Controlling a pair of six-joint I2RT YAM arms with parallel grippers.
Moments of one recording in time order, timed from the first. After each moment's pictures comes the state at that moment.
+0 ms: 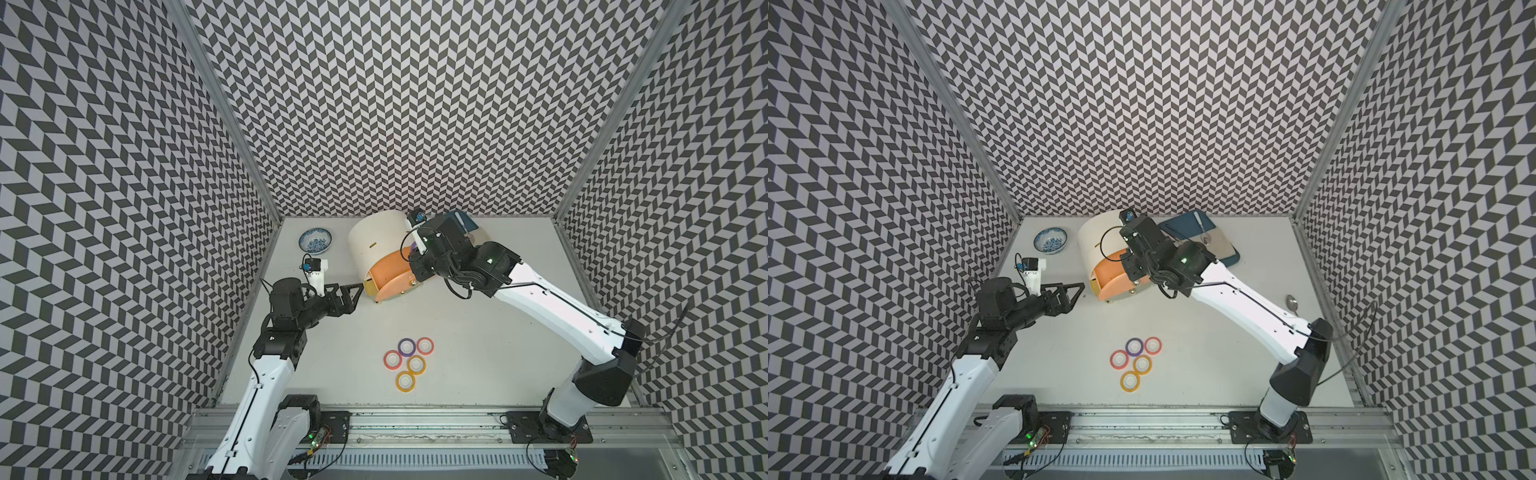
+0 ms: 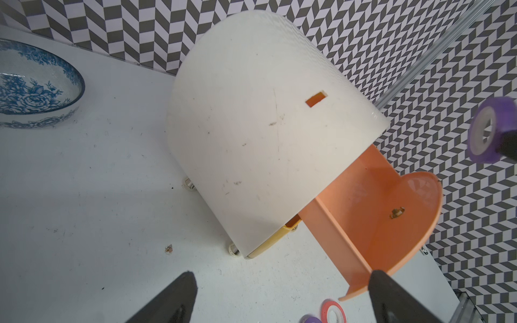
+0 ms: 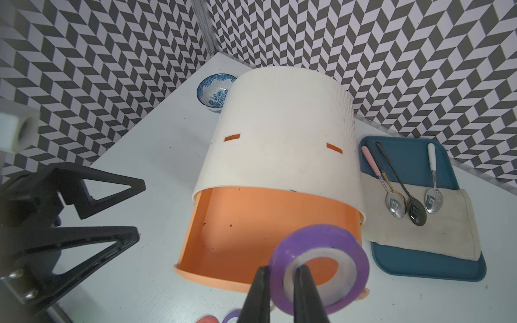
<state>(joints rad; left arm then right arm) -0.02 0.82 0.60 -0.21 0.57 -0.32 0.90 1.67 1.82 -0.83 0.28 0.22</state>
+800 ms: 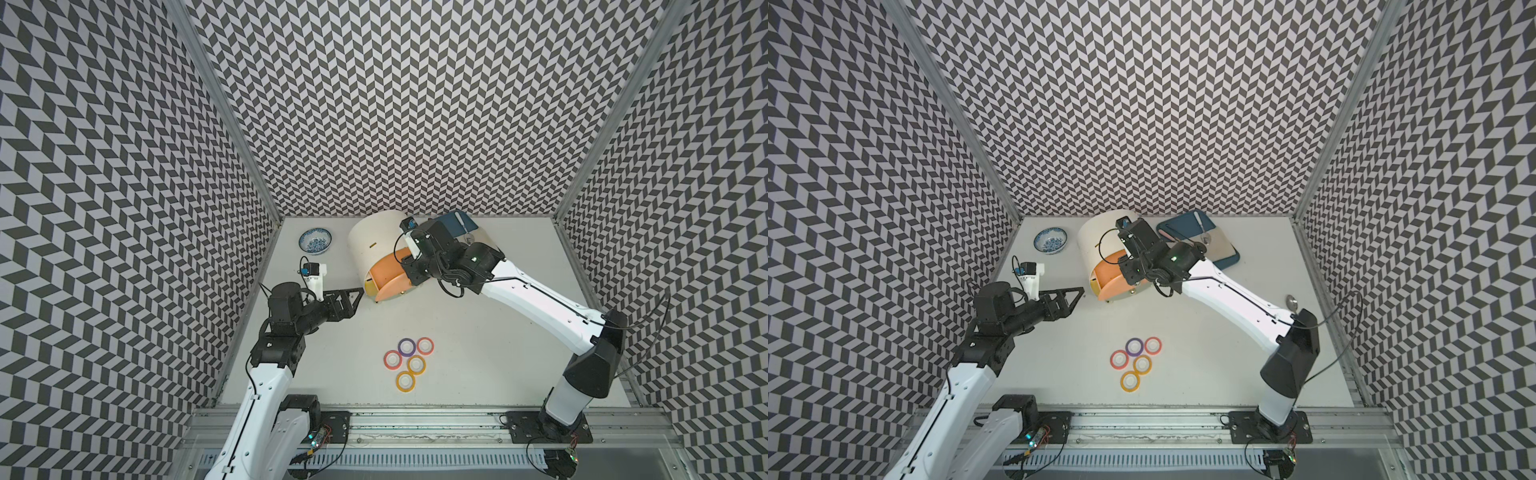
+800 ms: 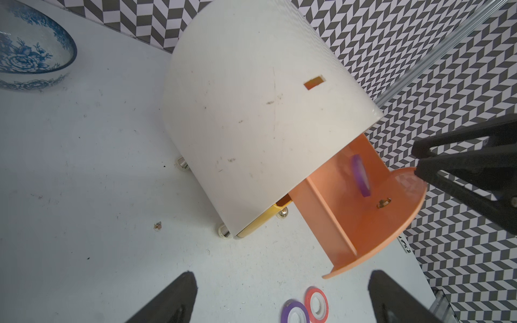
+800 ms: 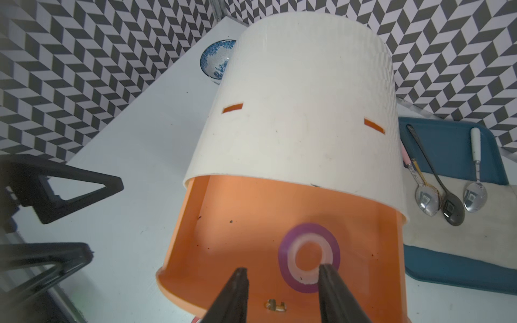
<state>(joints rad) -0.03 0.75 0.60 -0.31 0.57 -0.39 0.87 1.73 1.76 -0.79 0.18 0.20</state>
